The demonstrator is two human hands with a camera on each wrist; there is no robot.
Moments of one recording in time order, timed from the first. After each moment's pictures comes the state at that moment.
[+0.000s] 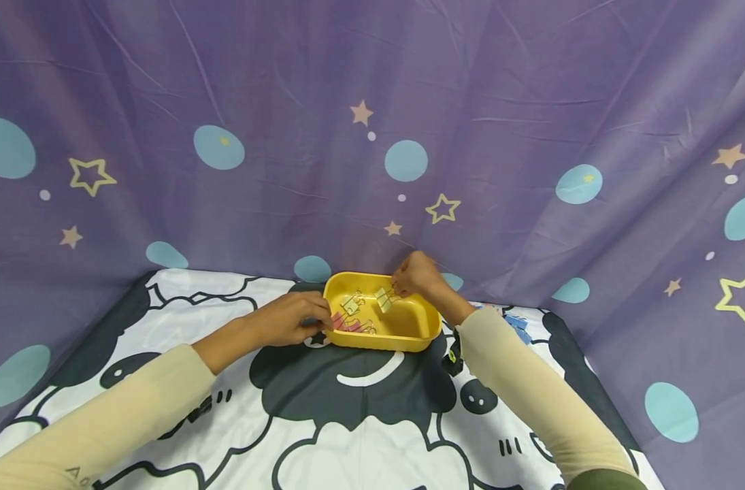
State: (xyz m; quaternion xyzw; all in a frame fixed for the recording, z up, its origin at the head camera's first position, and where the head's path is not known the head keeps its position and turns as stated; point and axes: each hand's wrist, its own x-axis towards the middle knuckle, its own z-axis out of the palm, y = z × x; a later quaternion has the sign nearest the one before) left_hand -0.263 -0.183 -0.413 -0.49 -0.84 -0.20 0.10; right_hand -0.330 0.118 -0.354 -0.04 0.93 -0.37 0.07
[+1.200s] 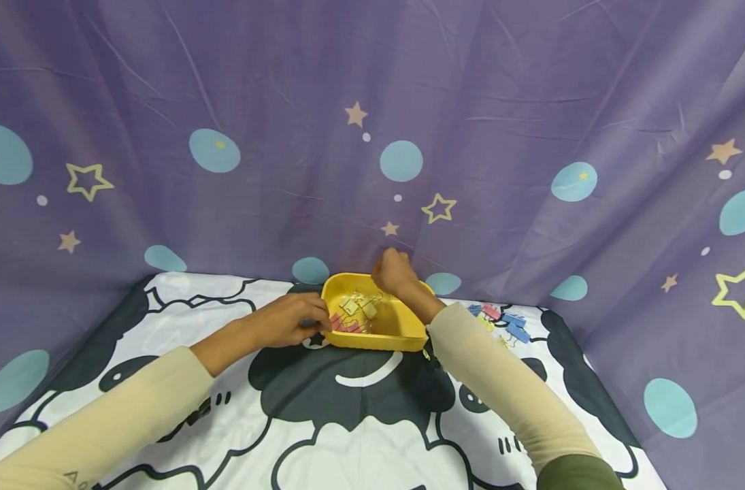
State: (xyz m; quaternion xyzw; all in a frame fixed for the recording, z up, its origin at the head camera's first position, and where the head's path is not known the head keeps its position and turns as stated) left_hand -0.264 -0.182 -0.414 -0.50 -0.84 -0.19 0.10; right_hand -0.392 0.099 -0.414 -0.16 0.95 -0.27 -0.04
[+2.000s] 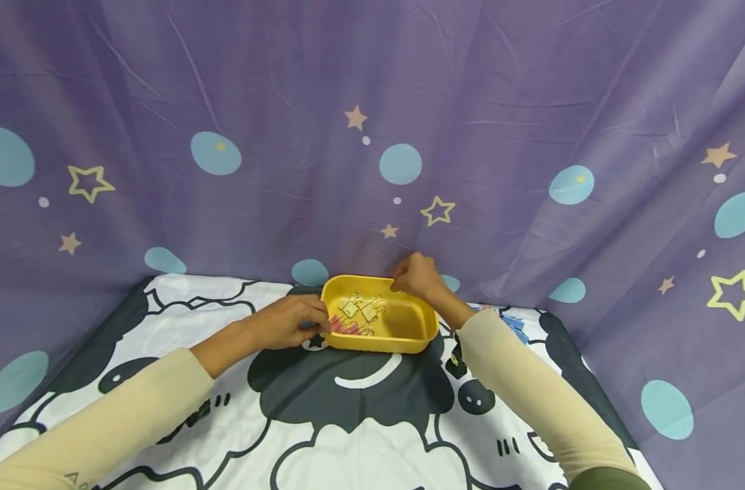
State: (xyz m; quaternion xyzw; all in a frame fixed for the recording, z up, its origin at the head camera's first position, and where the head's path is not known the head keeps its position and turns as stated) left_hand -0.263 -0.182 -0.415 -0.49 -0.84 -0.19 0.10; right_hand -0.391 0.151 -0.413 -0.11 0.95 -0.31 -0.01
